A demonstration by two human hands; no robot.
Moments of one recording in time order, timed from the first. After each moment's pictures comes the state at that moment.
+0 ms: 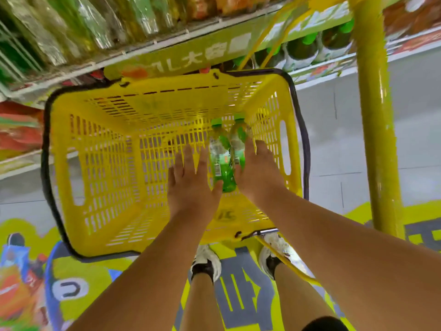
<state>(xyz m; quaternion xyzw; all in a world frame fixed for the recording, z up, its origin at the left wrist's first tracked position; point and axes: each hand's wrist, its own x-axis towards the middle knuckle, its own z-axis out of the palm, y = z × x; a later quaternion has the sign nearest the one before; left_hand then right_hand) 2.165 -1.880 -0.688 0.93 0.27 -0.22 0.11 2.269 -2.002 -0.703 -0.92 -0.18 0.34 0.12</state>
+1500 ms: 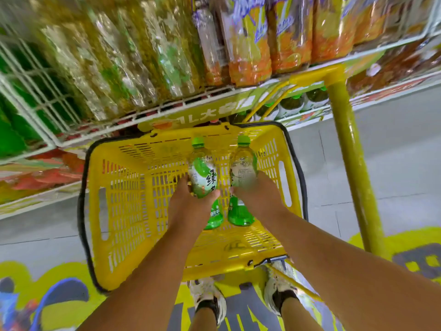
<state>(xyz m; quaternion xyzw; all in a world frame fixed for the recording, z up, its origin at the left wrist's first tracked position) 2.191 -1.829 -0.648 0.74 0.50 -0.10 0.44 2.277 -1.974 -0.668 -0.83 0.09 0.34 0.43</state>
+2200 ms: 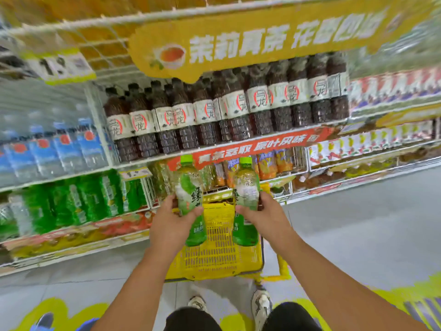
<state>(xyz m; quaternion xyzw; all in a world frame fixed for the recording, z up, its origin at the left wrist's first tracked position) 2.127 -1.823 -0.226 0.78 0.41 0.07 0.46 2.252 -2.025 -0.243 -0.78 -0.03 0.29 0.55</state>
